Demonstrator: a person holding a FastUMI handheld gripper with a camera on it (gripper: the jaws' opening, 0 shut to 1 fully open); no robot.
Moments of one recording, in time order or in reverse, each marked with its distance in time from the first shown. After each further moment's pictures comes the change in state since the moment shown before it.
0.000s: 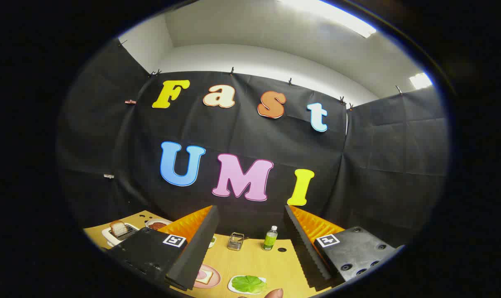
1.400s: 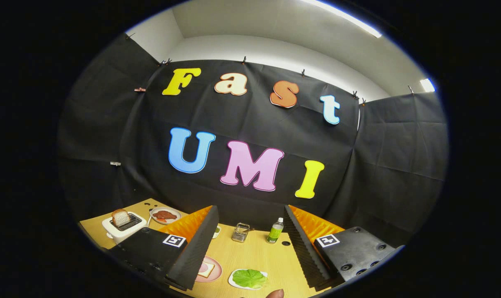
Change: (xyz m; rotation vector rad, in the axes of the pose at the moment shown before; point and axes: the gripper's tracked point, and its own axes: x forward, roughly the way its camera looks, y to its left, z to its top) arm 0.011 0.018 -0.030 -0.040 0.104 0.078
